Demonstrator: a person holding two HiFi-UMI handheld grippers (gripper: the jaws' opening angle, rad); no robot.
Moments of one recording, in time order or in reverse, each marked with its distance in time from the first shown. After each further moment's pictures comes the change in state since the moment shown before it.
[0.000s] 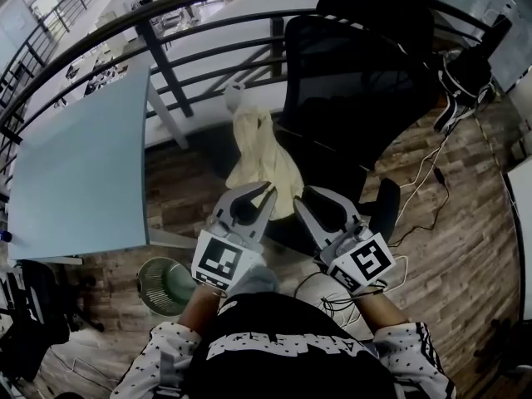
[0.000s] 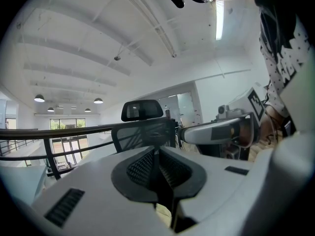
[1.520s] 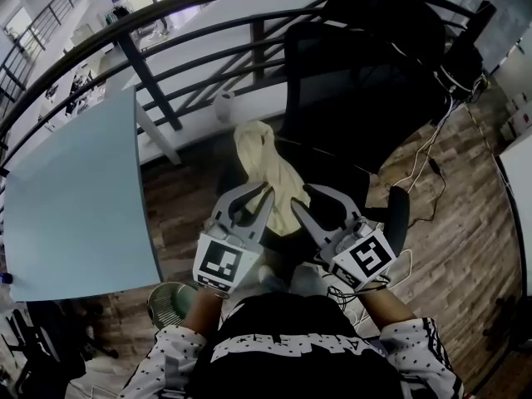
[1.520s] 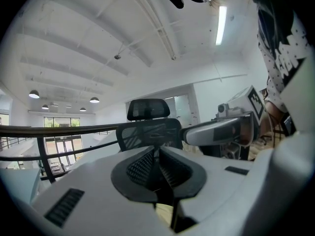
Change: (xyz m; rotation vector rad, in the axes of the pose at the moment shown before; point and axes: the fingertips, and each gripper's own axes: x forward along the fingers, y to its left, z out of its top) left arm 0.022 0.086 -0.018 -0.005 -0.027 -0.065; right arm 0.085 -0.021 -0.011 -0.058 0.069 -0.065
